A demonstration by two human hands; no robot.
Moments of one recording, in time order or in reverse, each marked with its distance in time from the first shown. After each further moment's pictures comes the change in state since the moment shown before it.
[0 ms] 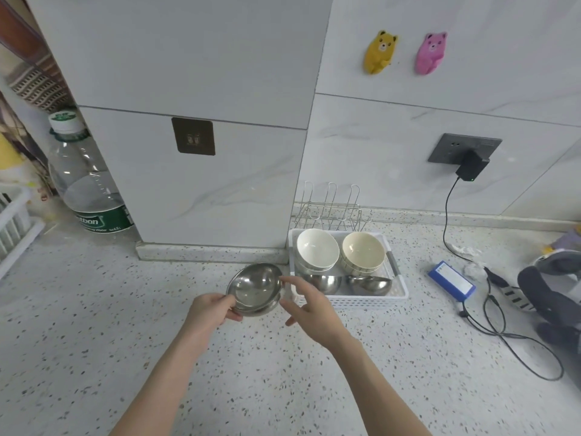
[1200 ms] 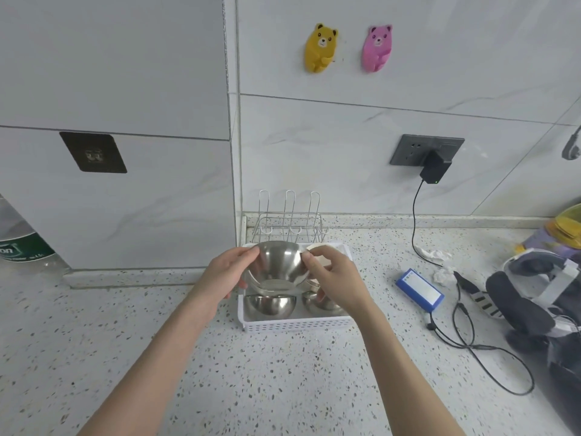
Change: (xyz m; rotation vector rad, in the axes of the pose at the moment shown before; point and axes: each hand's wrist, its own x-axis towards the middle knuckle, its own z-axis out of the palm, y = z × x) left_hand 0.022 0.123 0.106 0.028 -0.210 0.277; right_hand 0.033 0.010 -0.159 0.121 0.234 0.079
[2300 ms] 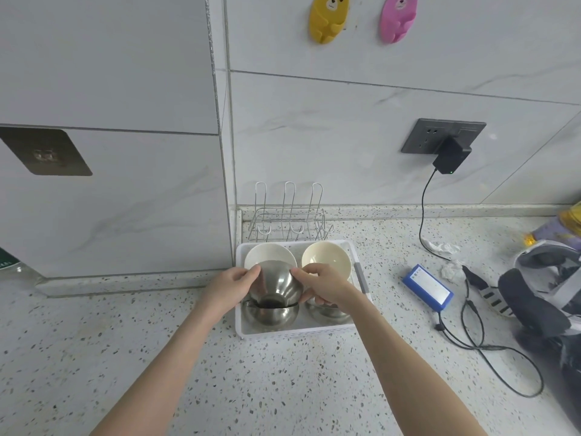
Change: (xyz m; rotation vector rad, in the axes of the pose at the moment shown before) left_hand 0.072 -0.057 0.012 0.354 -0.041 -0.133; right_hand 0.075 0.071 0.025 0.036 -0.286 0.410
